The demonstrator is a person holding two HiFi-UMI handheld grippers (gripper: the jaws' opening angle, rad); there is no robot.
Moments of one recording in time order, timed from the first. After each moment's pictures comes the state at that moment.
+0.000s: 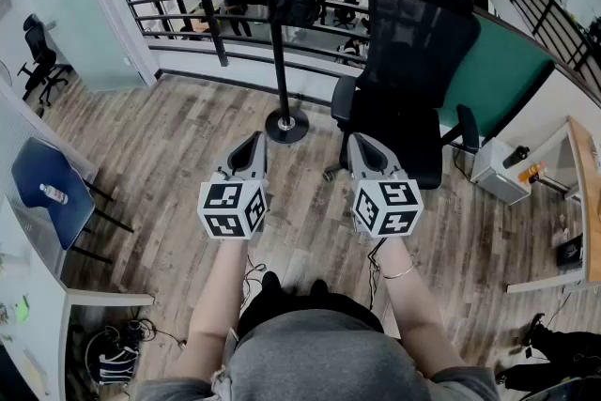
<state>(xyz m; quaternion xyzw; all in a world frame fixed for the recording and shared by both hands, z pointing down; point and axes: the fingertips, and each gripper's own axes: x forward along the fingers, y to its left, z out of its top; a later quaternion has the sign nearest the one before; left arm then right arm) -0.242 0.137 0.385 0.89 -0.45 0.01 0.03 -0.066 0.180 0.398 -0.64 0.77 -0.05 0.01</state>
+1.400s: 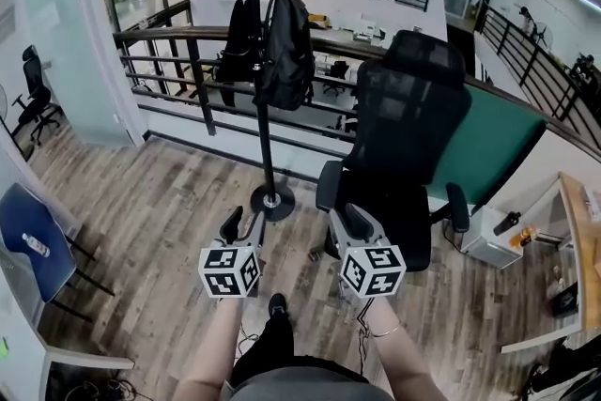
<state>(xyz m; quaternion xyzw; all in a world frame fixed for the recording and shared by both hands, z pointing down) -0.204 0.039 0.438 0.87 -0.47 0.04 0.10 -0.021 0.088 0.425 -0.63 0.77 -0.10 0.02</state>
